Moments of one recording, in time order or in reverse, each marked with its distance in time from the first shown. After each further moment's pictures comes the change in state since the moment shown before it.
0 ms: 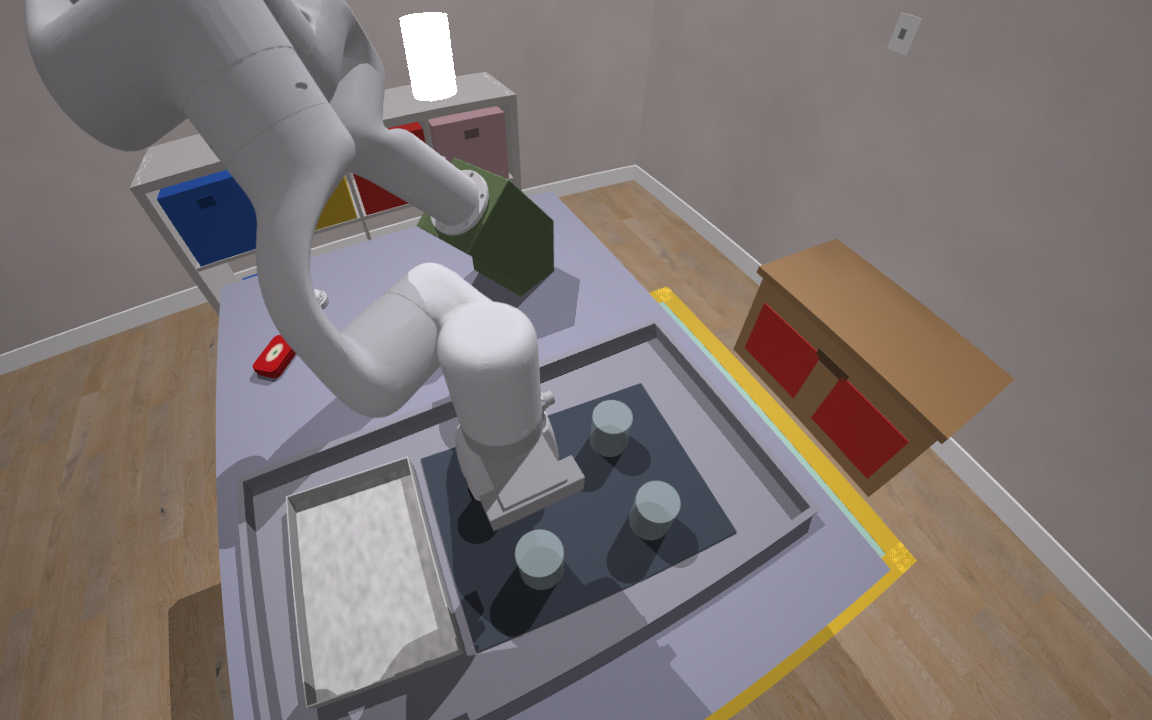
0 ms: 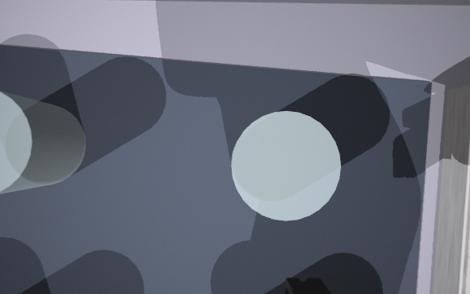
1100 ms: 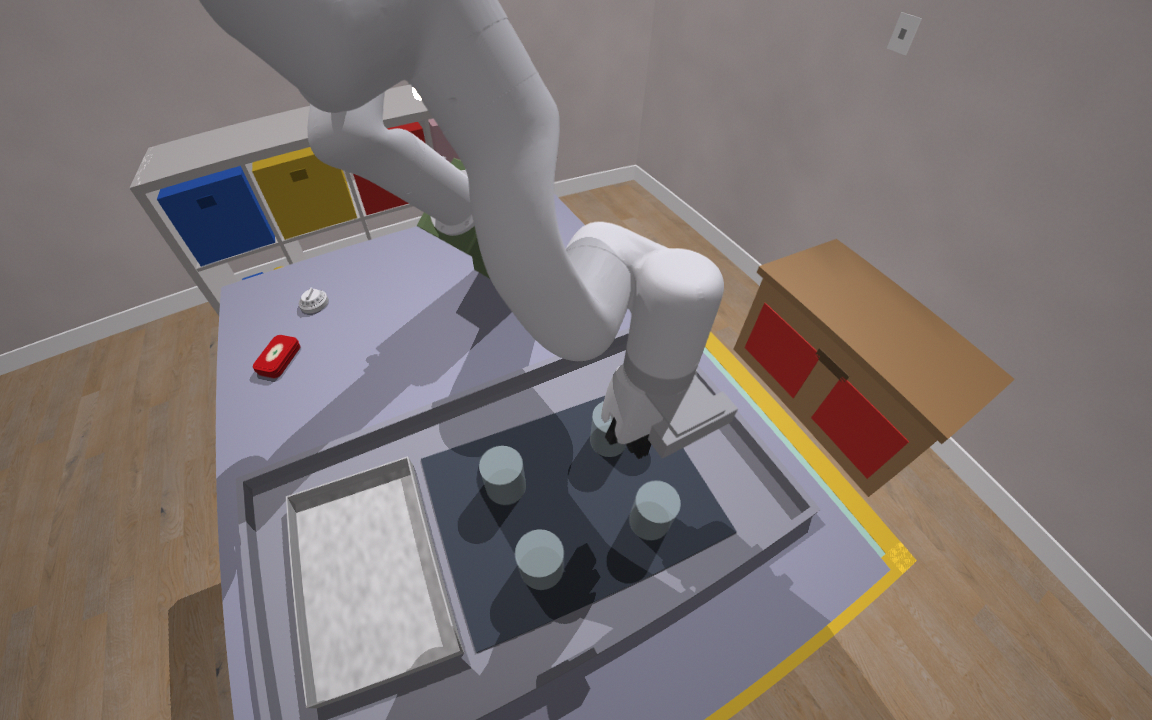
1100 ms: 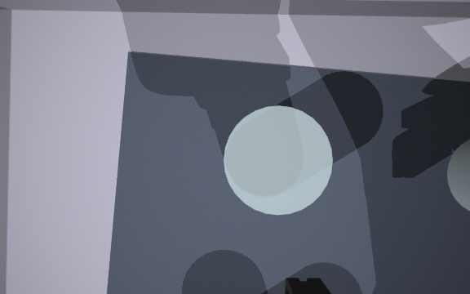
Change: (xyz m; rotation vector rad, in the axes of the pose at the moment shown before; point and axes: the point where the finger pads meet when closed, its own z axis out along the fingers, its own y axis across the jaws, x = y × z) arm 0.008 -0.171 0.000 -0.004 0.003 0.000
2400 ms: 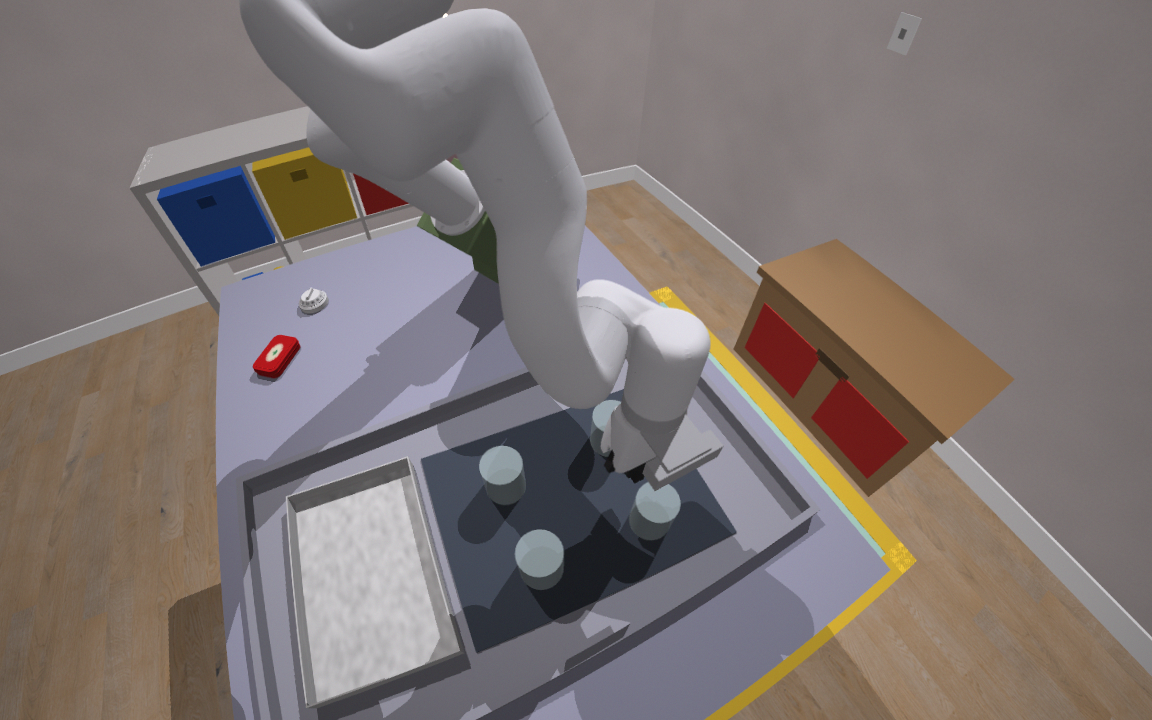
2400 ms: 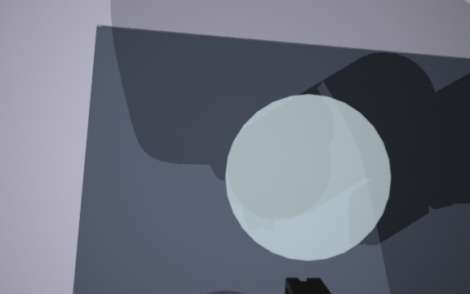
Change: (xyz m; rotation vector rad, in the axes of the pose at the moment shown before) arm 0.005 -0.002 0.069 -0.002 -0.002 0.000
